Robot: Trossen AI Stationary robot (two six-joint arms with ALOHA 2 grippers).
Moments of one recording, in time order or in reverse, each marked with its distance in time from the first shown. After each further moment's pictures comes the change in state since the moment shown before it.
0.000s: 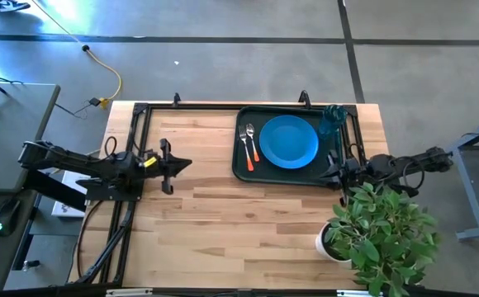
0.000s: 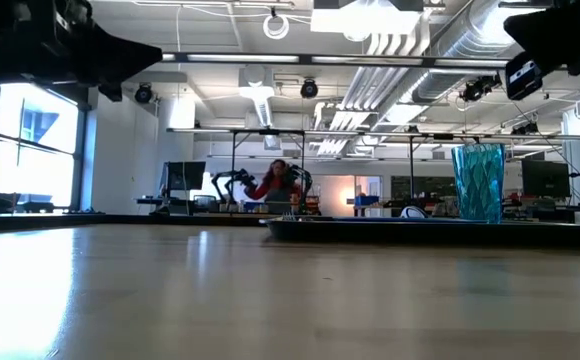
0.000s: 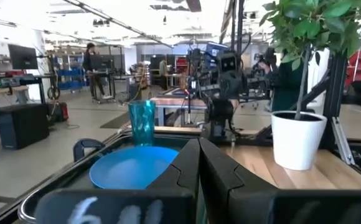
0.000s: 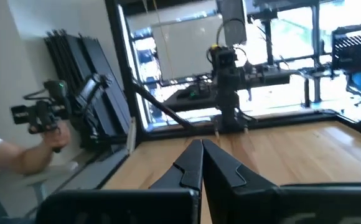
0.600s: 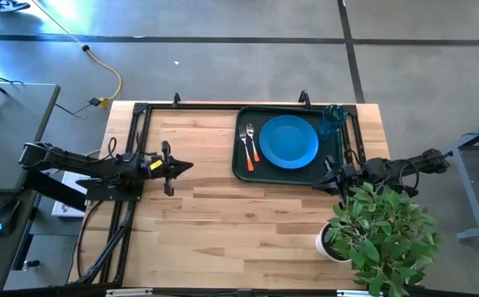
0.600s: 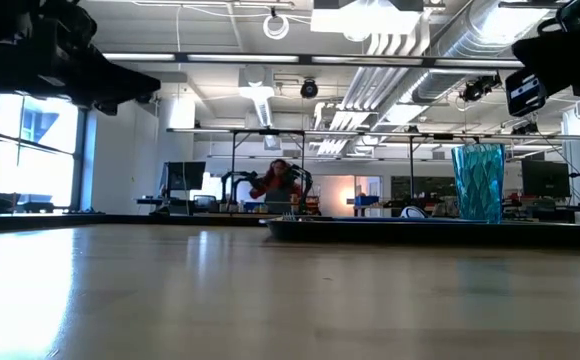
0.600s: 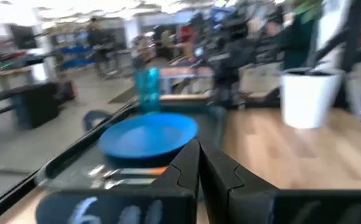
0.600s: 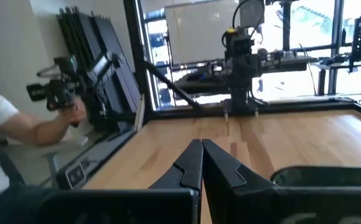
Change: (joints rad) left arm 0.000 -0.051 -0.005 -0.180 -0.017 0.033; right arm 0.000 -0.058 -0.075 -0.035 -0.066 -0.030
